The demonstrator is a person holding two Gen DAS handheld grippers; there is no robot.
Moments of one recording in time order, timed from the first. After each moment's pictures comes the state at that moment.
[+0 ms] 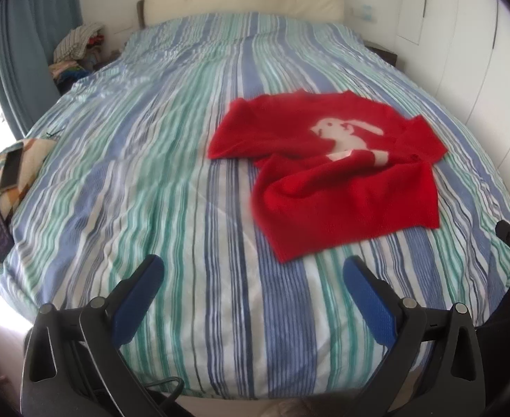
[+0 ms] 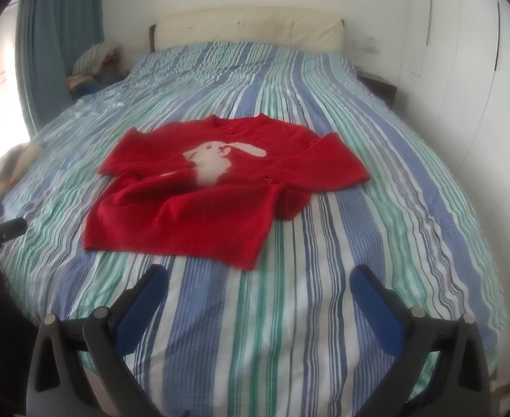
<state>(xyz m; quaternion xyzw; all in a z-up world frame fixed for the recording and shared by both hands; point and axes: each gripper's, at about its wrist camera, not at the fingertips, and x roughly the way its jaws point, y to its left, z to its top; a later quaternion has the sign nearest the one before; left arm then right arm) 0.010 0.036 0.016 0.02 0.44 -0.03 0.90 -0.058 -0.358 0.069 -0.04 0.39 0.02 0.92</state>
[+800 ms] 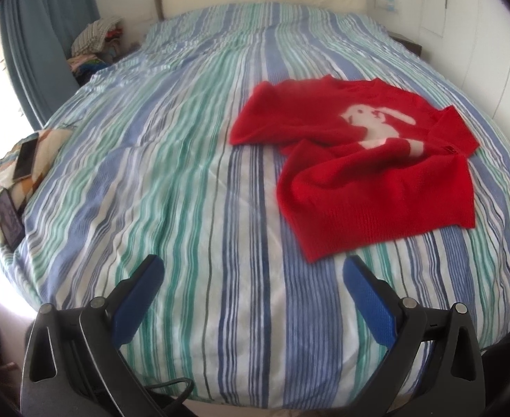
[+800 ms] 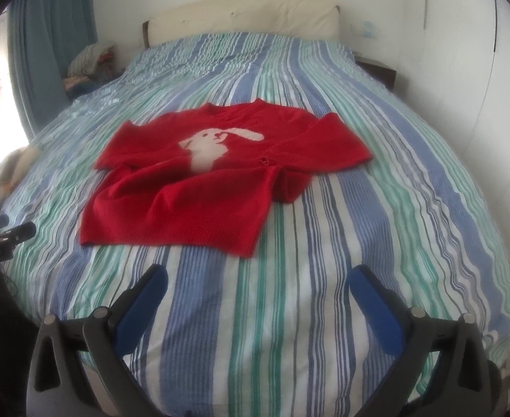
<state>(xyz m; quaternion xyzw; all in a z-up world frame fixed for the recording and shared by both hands) 0.025 0.035 -0.011 0.04 0.45 0.03 0.89 -0.051 -0.369 0.048 -0.01 0.42 0.02 0.91</state>
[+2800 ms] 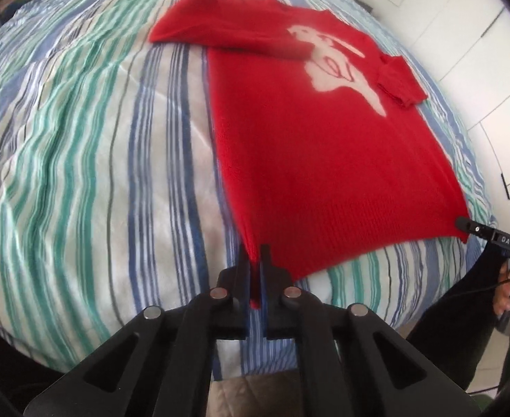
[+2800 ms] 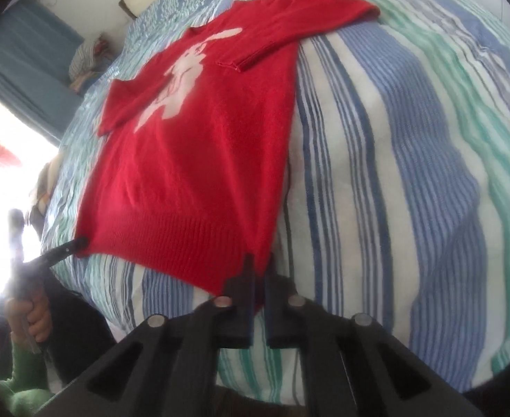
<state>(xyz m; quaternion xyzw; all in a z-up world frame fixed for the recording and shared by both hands) 0.017 0.047 -0.078 -0.04 0.57 -0.14 0.81 -0.038 -0.430 -0.040 0.16 0.57 0.11 0.80</state>
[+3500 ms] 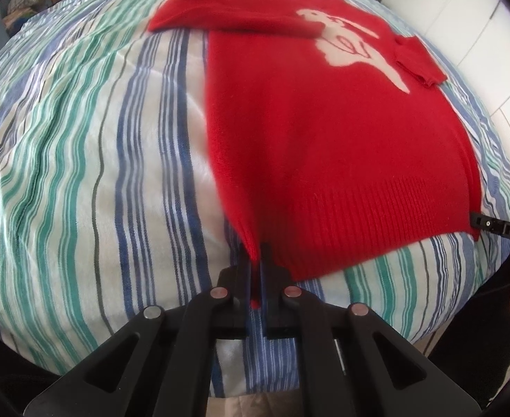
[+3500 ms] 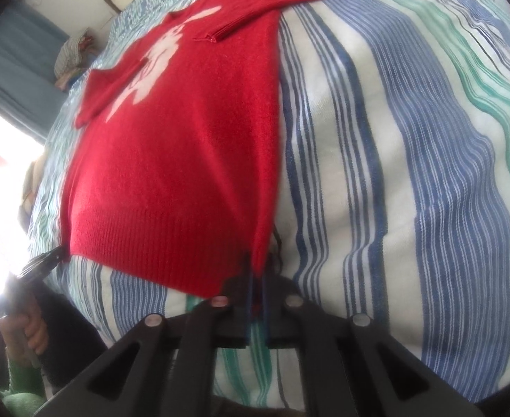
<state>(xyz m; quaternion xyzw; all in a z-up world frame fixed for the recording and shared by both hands) 0.017 0.032 -0.108 -0.01 0.56 -0.10 0.82 -0.032 -0.431 -0.082 0.16 0.58 0.09 0.79</state>
